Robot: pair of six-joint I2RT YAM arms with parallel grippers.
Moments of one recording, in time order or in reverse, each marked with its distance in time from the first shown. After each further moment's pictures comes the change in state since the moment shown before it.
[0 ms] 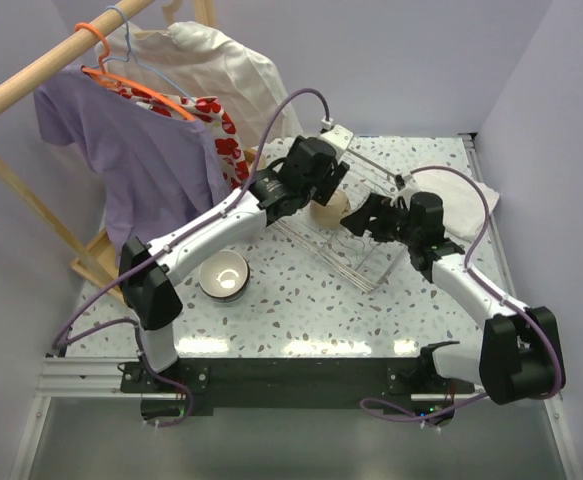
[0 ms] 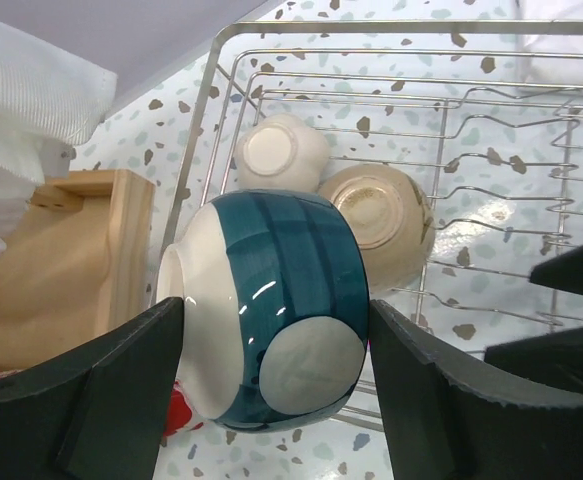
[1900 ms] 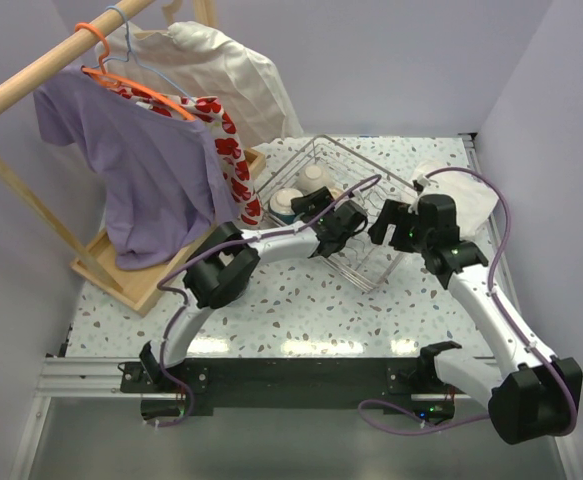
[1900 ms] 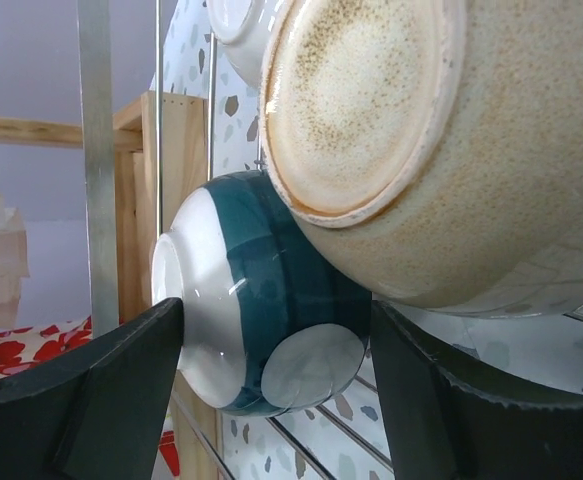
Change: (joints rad) left arm -0.080 0.428 -0.133 0.291 -0.501 0.353; right arm 0.012 -0.204 0.126 -0.538 0.368 -0.132
